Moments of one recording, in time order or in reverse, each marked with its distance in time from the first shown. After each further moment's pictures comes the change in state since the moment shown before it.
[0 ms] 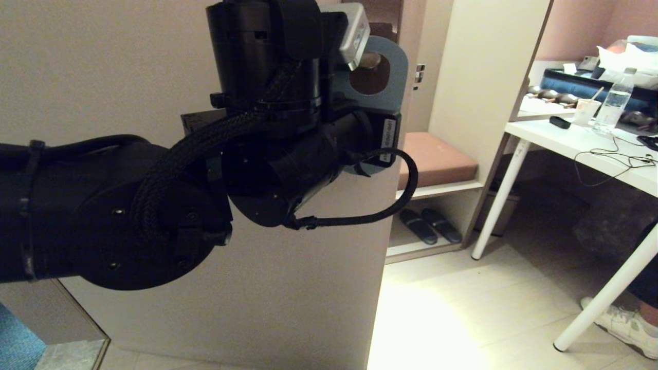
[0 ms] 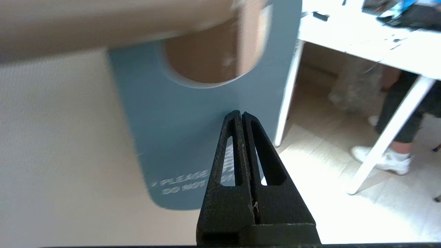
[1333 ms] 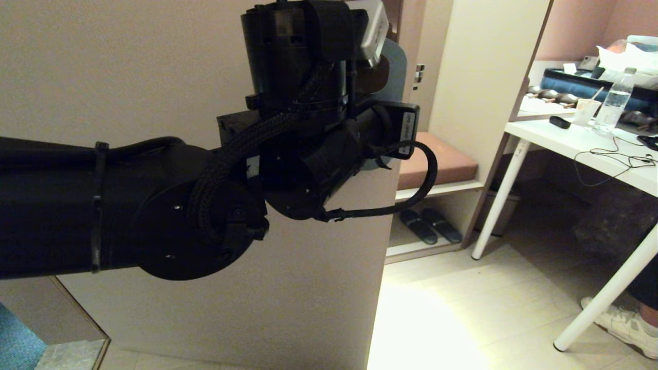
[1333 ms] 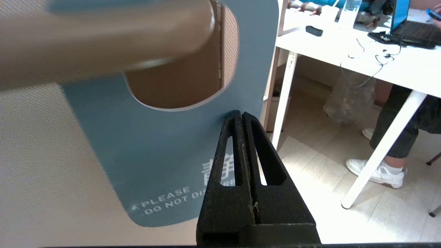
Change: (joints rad) left arm -0.007 0.067 -0.069 -0.046 0.000 -0.002; right arm 0.000 0.000 0.000 0.000 0.000 0.000
